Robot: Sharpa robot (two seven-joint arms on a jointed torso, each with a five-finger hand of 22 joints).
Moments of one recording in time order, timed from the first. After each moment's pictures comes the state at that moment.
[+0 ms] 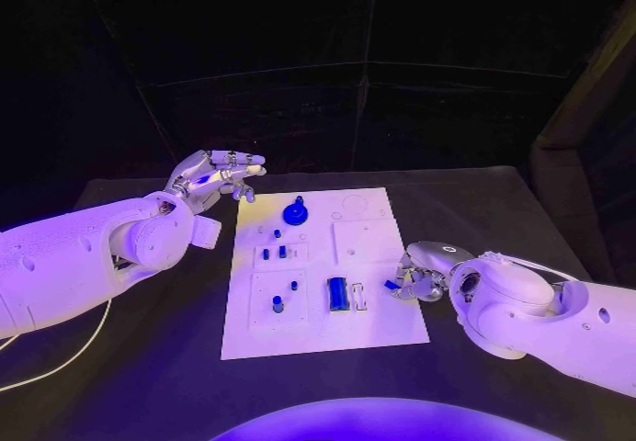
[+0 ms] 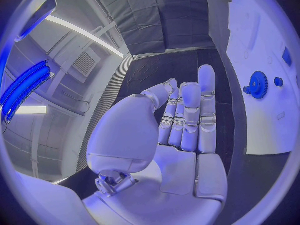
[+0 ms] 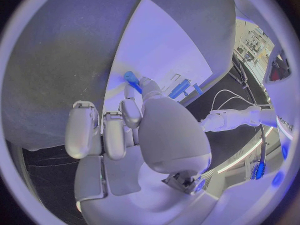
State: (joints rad) left arm 1.20 -0.87 -0.07 1.41 -0.04 -0.15 0.41; left_hand 1.31 -0.06 0.45 -0.11 0.10 1.01 0.18 0.18 0.07 1.05 0.10 0.35 0.09 1.22 0.02 1.09 0.52 0.17 1.21 0.11 0.62 0.68; right arm 0.98 -1.01 -0.03 1.86 -1.61 -0.21 -0.63; right_hand 1.38 0.00 -0.09 0.15 0.51 1.06 0.08 0.21 0.31 1.39 -0.01 1.14 1.25 1.46 -0.07 1.48 1.31 0.07 1.46 0.03 1.37 1.25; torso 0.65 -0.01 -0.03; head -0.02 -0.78
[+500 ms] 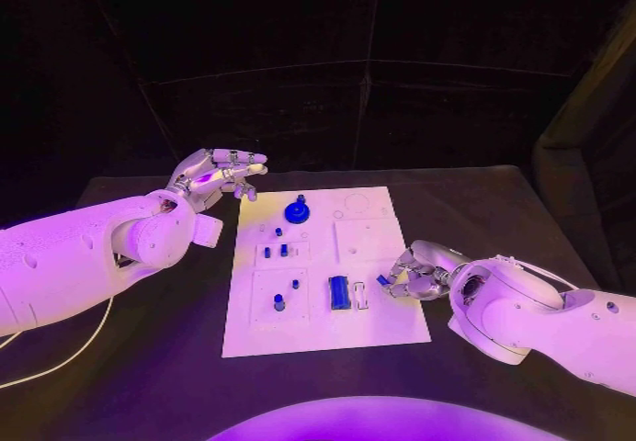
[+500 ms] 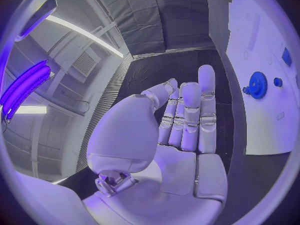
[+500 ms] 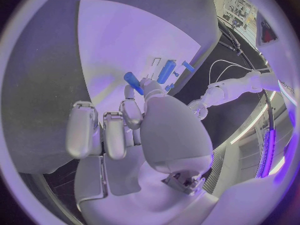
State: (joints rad) left arm 1.20 -0.87 -0.07 1.41 -0.04 -0.15 0.41; left_hand 1.31 -0.06 0.45 -0.11 0.10 1.00 0.18 0.18 0.07 1.05 0.10 0.35 0.09 1.22 0.02 1.09 0.52 0.17 1.21 0.11 0.62 0.68; right arm 0.98 -1.02 -0.03 1.90 -1.34 -0.38 -0.61; right_hand 1.35 -0.04 -0.02 0.19 0.57 1.07 0.08 0.20 0.31 1.40 -0.01 1.15 1.26 1.47 -0.07 1.48 1.31 0.07 1.46 0.02 1.38 1.25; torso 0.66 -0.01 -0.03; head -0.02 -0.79
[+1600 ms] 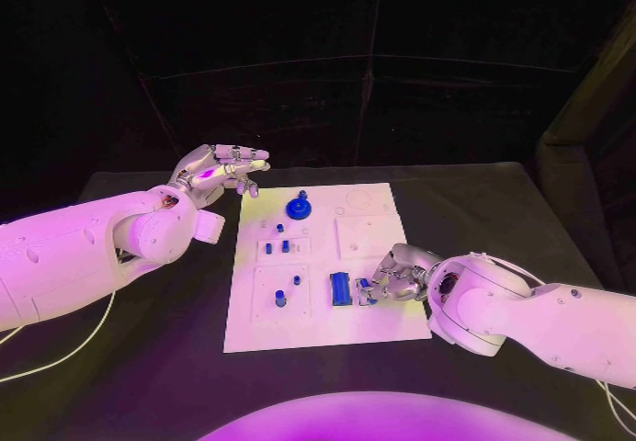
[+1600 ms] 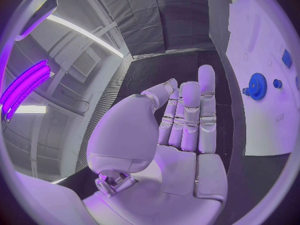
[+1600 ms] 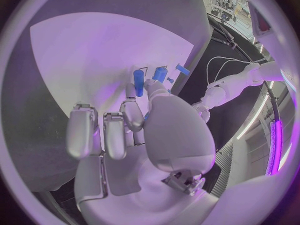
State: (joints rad) left arm 1.20 -0.88 -0.07 1.41 -0.04 -0.14 0.40; left_hand 1.31 -0.06 0.45 -0.11 0.10 1.00 0.18 0.18 0.07 1.05 0.10 0.36 0.09 1.22 0.01 1.09 0.51 0.17 1.21 0.11 0.62 0.68; right arm 0.98 -0.91 -0.03 1.85 -1.25 -0.34 -0.63; right_hand 1.29 -0.07 0.01 0.24 0.59 1.11 0.06 0.21 0.33 1.41 -0.01 1.14 1.26 1.47 -0.08 1.49 1.31 0.07 1.46 0.03 1.39 1.28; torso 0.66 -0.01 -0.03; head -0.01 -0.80
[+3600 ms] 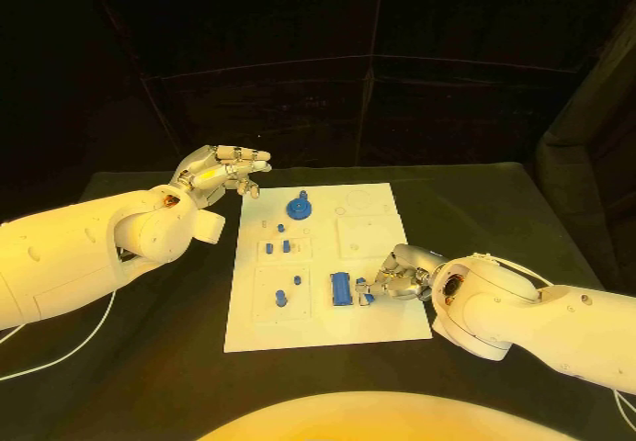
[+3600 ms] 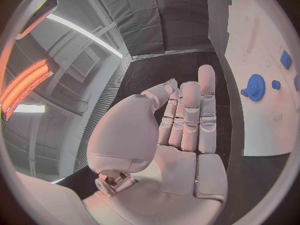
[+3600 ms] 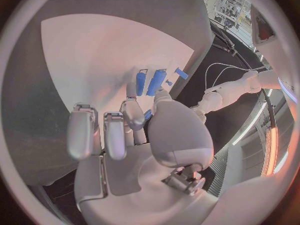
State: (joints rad) left arm 1.20 -0.88 -0.07 1.41 -0.04 -0.13 0.39; left_hand 1.31 -0.05 0.45 -0.11 0.10 1.00 0.18 0.18 0.07 1.04 0.11 0.36 0.09 1.22 0.02 1.08 0.50 0.17 1.21 0.11 0.62 0.68; right arm 0.98 -0.93 -0.03 1.88 -1.31 -0.31 -0.63; right_hand 1.10 -0.01 -0.15 0.29 0.28 1.12 0.06 0.23 0.37 1.42 -0.02 1.12 1.25 1.47 -0.08 1.50 1.31 0.07 1.46 0.02 1.40 1.30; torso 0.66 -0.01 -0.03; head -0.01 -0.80
